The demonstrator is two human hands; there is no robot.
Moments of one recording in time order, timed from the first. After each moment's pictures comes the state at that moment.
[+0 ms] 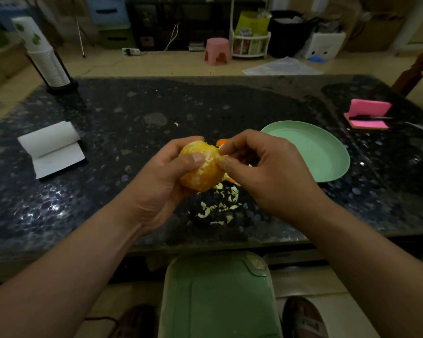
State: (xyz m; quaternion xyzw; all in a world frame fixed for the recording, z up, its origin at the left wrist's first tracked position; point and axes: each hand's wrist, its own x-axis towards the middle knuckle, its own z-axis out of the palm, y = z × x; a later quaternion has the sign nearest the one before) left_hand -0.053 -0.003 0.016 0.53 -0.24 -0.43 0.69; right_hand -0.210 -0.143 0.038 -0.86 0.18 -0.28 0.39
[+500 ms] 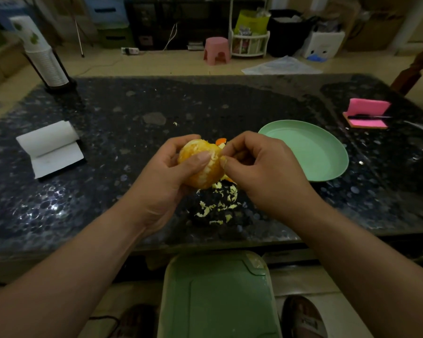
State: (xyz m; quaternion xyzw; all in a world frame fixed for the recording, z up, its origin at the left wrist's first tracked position) left_hand -0.060 -0.007 0.014 0.56 -0.25 -0.38 0.70; right_hand -0.207 -0.138 0.039 -0.84 0.23 -0.27 0.41
